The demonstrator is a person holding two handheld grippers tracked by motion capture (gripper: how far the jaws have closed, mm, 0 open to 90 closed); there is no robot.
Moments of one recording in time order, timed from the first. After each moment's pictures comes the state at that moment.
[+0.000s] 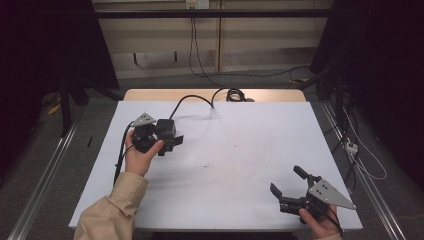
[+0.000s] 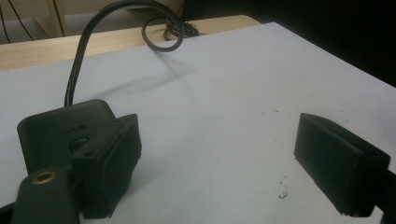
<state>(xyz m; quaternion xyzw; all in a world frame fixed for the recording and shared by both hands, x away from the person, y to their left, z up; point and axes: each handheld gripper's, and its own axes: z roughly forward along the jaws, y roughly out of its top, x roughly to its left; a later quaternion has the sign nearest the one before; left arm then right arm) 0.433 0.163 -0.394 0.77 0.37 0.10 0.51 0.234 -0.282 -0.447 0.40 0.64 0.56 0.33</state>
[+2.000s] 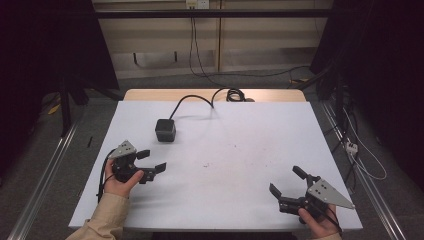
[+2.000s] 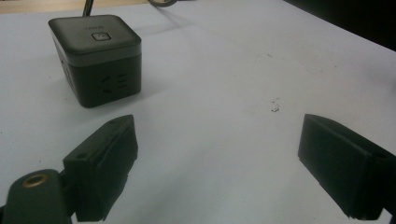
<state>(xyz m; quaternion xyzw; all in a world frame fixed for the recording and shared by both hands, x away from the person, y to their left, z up) 0.374 0.217 -0.429 0.78 0.36 0.10 0.50 0.235 -0.280 -0.448 0.40 0.64 0.56 0.32</state>
